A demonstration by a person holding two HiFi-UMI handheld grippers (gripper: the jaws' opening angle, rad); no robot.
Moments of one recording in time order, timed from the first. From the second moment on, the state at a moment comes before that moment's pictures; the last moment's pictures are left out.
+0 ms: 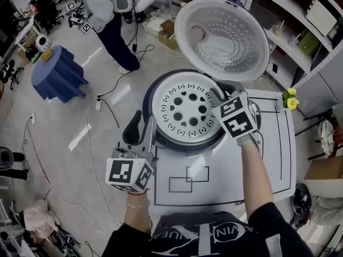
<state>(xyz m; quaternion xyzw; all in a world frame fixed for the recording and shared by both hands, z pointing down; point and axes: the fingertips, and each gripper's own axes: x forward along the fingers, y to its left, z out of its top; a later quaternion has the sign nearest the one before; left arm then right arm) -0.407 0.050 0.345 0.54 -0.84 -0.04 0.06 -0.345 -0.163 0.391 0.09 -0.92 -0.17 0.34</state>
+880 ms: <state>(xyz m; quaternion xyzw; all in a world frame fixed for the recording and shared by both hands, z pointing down) -0.409 0.035 0.345 0.56 -0.82 -0.02 0.08 -0.344 -0.146 0.320 0.08 -0.96 -0.19 0.18</state>
